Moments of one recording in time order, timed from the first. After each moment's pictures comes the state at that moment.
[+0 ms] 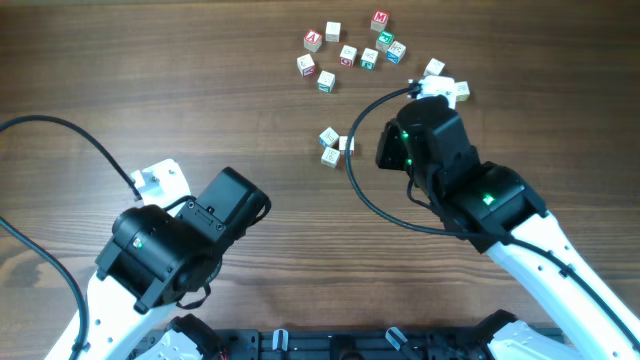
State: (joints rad) left arm -0.66 1.10 1.34 -1.68 -0.55 -1.10; right arm 0.59 1.25 1.17 -0.65 0.25 0.60
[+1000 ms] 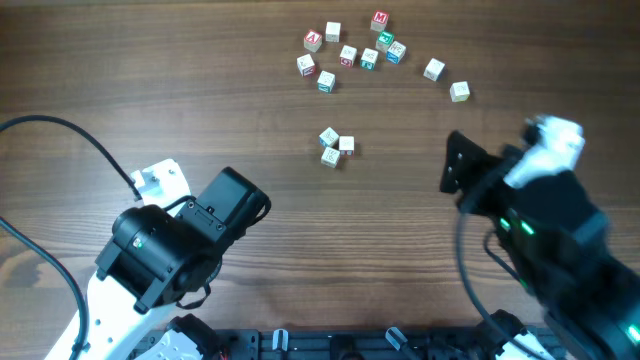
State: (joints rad) left arm -0.66 1.10 1.34 -1.68 -0.55 -1.10; right arm 0.59 0.81 1.21 -0.88 0.43 0.63
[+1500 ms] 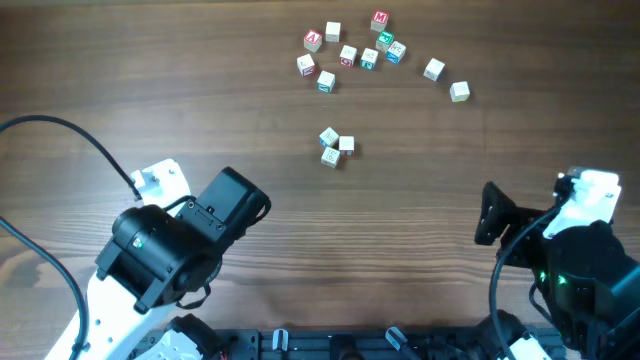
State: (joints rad) left arm -0.66 1.10 1.34 -1.68 -0.55 -1.10; right arm 0.59 0.68 1.23 -1.19 0.51 0.50
